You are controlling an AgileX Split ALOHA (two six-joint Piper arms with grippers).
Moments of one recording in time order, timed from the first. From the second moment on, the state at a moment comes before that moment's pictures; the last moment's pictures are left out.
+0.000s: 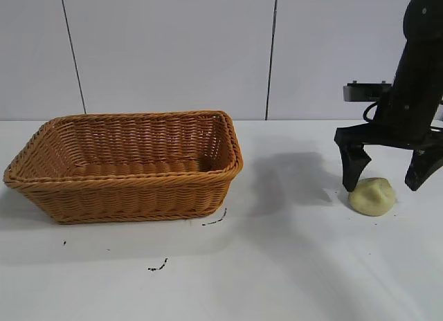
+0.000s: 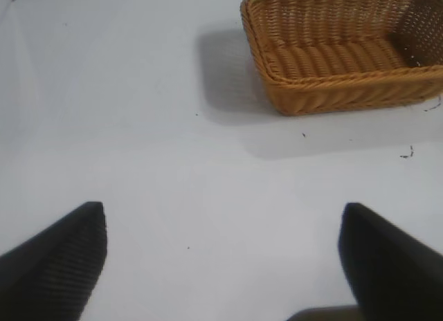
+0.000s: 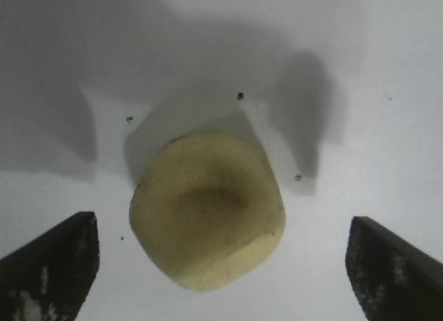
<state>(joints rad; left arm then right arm) -0.06 0.00 -0.50 0.04 1.06 0.03 0.06 2.16 -1.42 0.05 0.81 -0.07</state>
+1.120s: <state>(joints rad) -0.06 0.00 -0.50 0.04 1.06 0.03 0.06 2.05 -1.93 0.07 1.20 -0.04</state>
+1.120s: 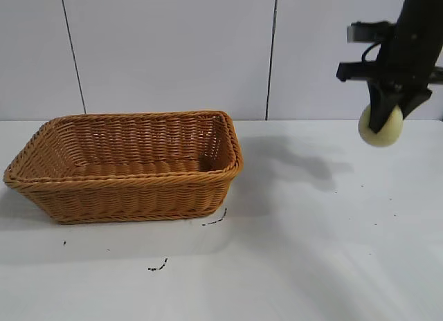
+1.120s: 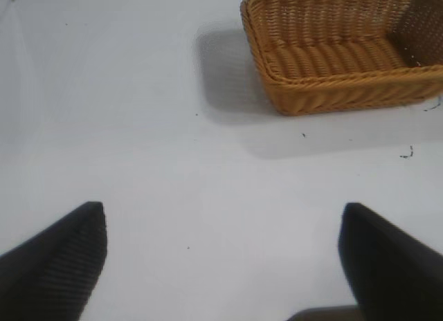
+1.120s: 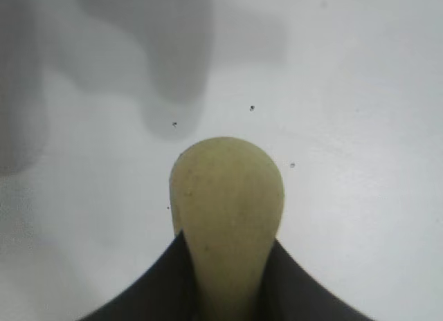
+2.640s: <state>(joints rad) -0.06 0.00 -0.50 0.04 1.06 0.03 0.67 2.53 -2.17 0.08 0.72 -0.01</state>
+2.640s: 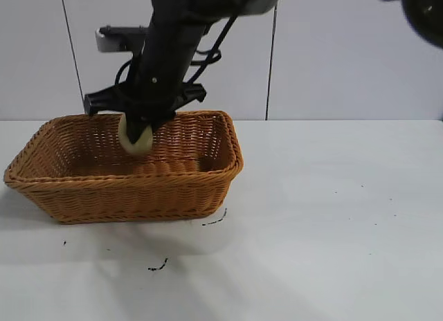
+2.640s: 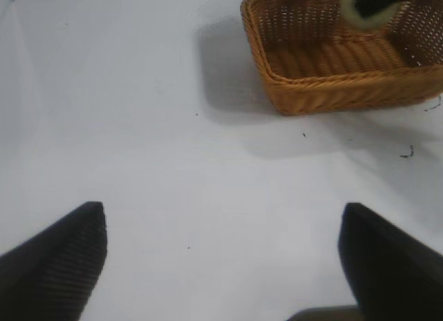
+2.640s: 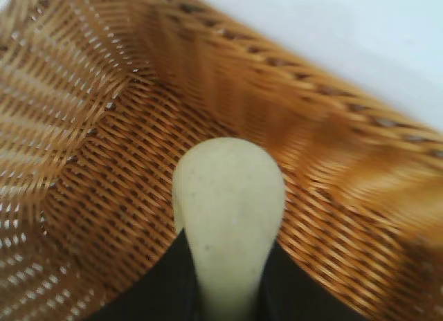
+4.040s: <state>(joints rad) -0.06 0.00 -0.50 0.04 1.06 0.03 0.09 2.27 -2.18 -0.01 1.15 0.02</state>
